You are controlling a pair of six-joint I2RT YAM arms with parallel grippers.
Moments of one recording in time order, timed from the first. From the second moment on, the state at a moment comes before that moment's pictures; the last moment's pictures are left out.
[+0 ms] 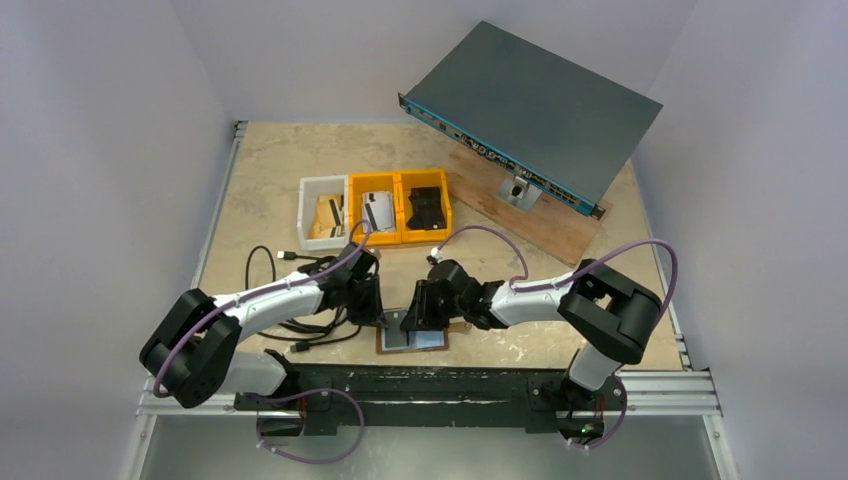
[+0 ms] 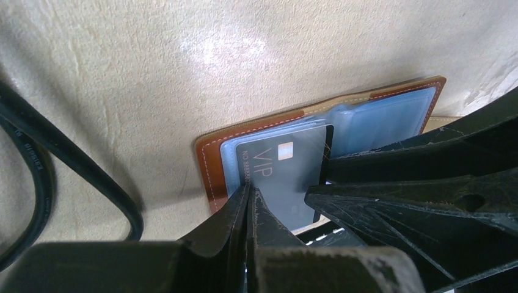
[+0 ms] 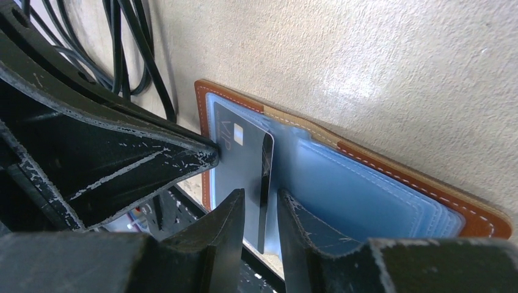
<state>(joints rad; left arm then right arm) -0.66 1.33 0.58 -0.40 0.22 -0.77 1.01 1.66 0.68 0.19 -0.16 1.08</state>
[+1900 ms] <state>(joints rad) -0.68 1.30 0.54 -0.32 0.20 -0.85 0.88 1.79 0.33 0.95 -0.39 1.33</state>
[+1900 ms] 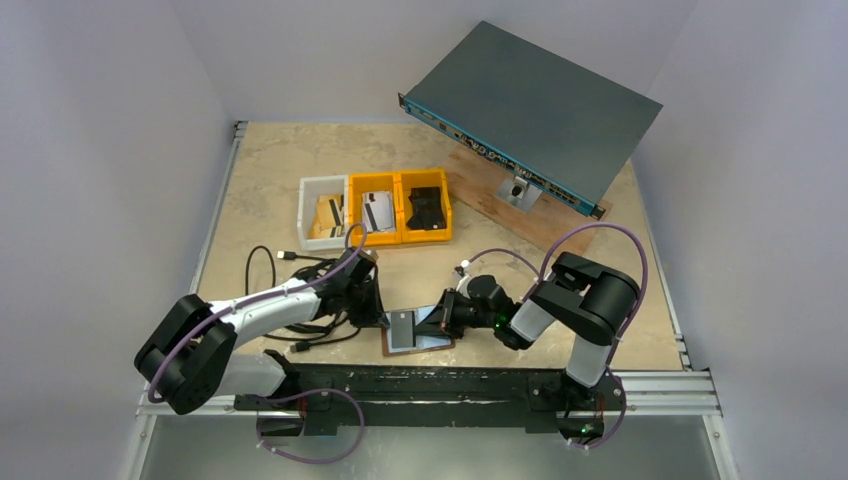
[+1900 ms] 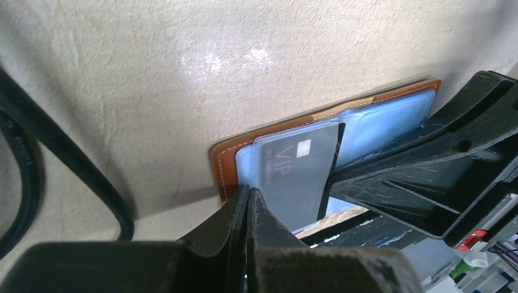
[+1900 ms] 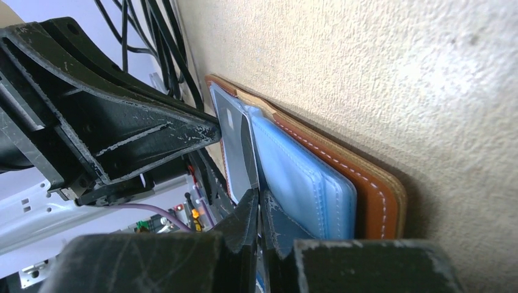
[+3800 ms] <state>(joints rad) -0.67 1.34 0.58 -0.38 0.20 -0.83 0.83 1.48 0.30 0.59 -0.30 1.23</state>
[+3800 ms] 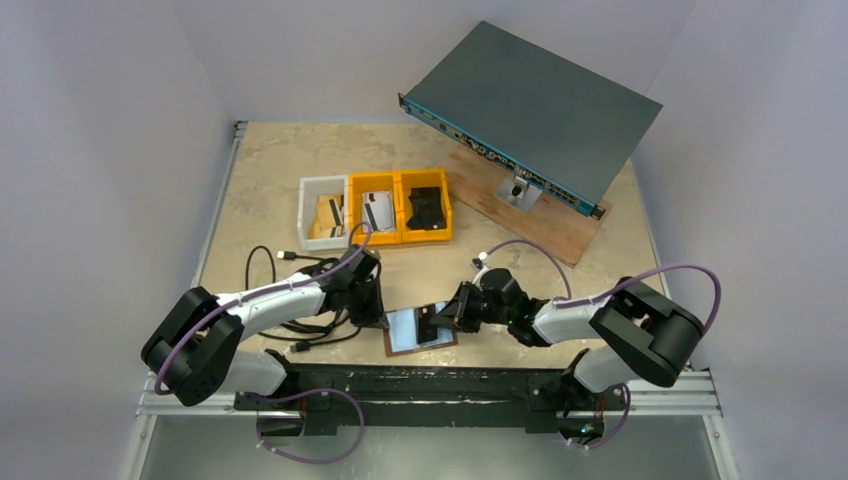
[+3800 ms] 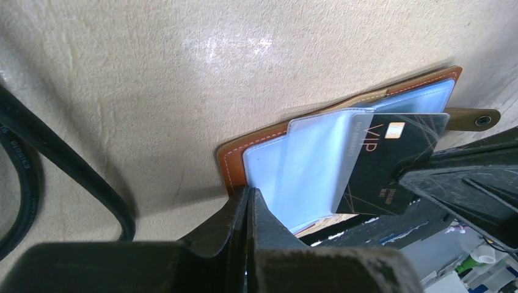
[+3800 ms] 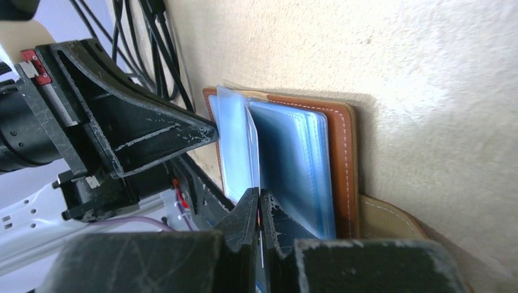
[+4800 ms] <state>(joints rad) -0.57 1.13 0.69 -0.43 0.40 -0.76 0.76 1.19 0.41 0.32 -0.31 1.17</state>
